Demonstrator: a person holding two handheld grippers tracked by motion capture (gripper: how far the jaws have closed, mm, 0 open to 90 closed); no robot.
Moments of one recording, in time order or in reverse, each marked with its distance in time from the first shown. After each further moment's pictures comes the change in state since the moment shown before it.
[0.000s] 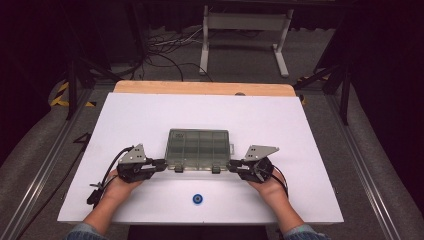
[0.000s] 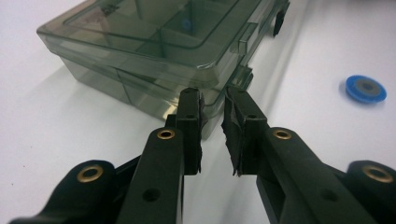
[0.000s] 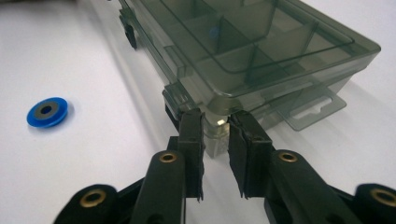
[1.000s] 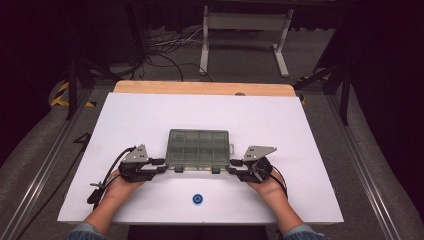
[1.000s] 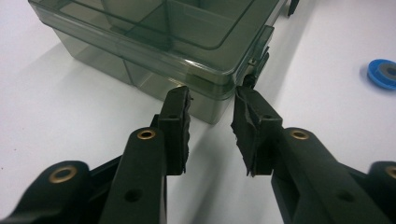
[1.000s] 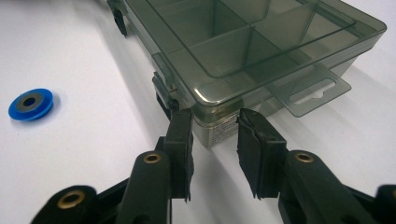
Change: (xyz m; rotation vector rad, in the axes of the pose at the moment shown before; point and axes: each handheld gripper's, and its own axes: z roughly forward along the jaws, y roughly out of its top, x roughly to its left) left arm 0.005 -0.006 0.009 0.069 0.006 -0.018; right arm -0.003 -0.006 0.008 0.038 -0.010 0.022
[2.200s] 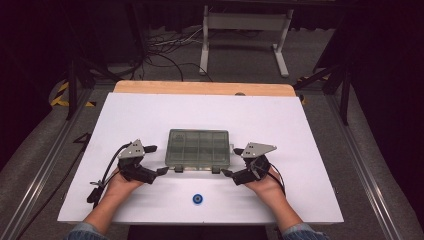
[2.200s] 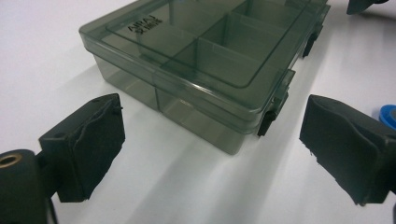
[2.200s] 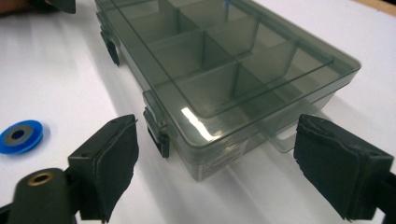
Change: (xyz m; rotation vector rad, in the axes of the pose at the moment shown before) left arm 0.007 0.001 -0.001 -0.106 0.049 -0.063; right arm 0.000 0.009 0.003 -0.070 -0.035 -0.001
